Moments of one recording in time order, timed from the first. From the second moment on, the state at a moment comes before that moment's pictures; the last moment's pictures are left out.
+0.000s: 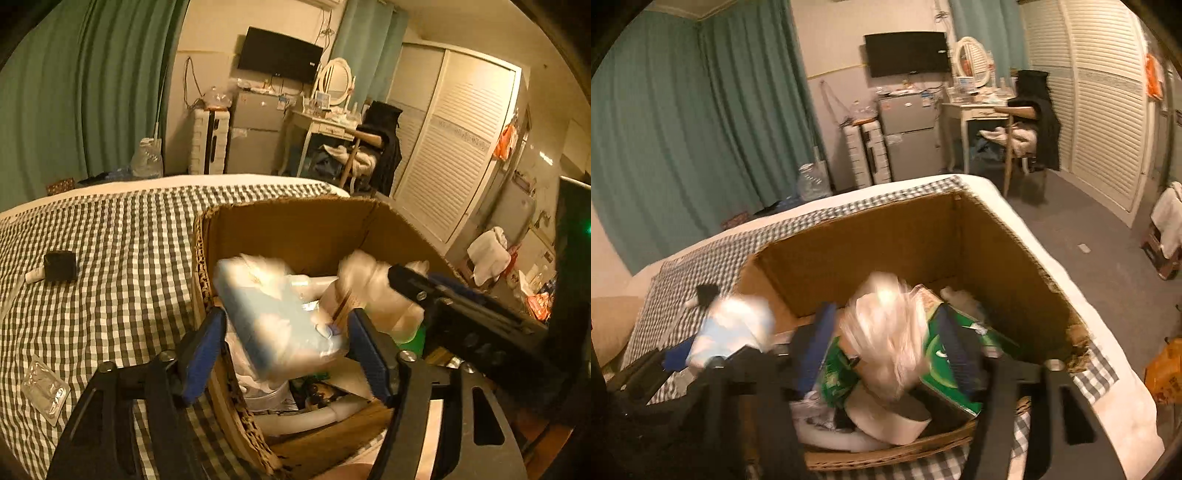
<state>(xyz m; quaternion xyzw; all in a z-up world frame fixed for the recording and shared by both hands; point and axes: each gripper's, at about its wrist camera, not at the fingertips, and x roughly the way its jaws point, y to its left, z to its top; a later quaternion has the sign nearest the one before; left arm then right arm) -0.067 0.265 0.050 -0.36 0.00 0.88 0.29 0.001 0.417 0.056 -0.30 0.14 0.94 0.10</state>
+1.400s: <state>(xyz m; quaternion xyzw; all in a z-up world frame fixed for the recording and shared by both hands) -0.101 -0.114 -0.033 -0.37 -0.14 0.91 -0.07 -0.069 0.108 -0.035 -0.37 -0.04 0.89 -0.26</state>
